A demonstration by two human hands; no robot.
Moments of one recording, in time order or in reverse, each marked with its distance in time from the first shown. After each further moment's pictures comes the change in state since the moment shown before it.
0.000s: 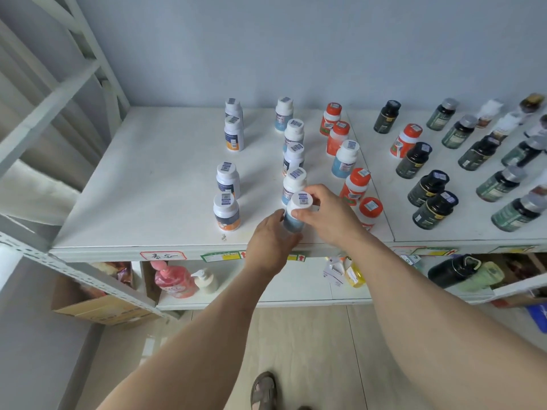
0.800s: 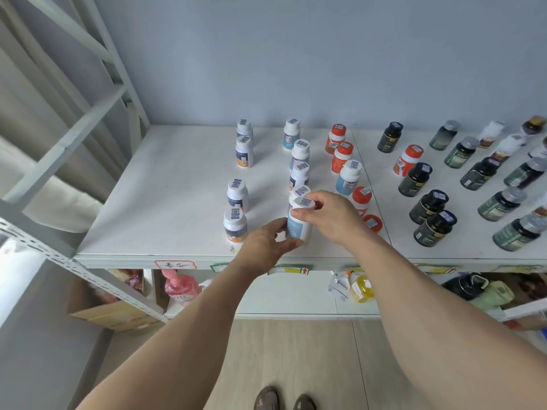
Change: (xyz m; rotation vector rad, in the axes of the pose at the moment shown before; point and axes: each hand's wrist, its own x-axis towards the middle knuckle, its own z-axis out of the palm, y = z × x) left_hand 0.000 0.005 -0.048 -0.078 -0.191 0.058; right_hand 0.000 -0.033 -0.025 0.050 -0.007 -0.024
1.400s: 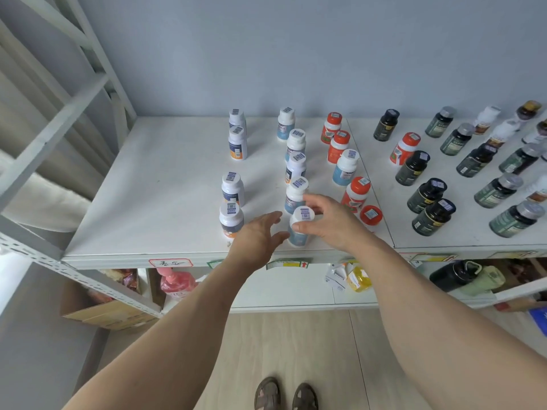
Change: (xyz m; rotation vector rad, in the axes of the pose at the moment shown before) left_hand 0.008 -0.011 -0.003 0.300 0.079 0.096; right_hand -0.006 0.024 0.009 0.002 -0.134 0.031
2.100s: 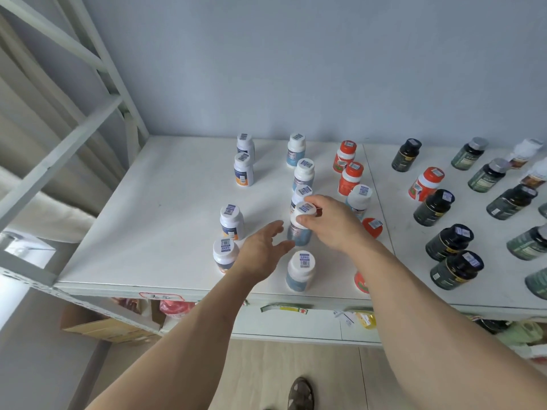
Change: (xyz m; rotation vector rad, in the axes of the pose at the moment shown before) left_hand 0.064 0.009 0.001 -0.361 -0.005 -0.248; right_hand 0.085 -0.018 -0.033 -0.135 0.068 -0.067
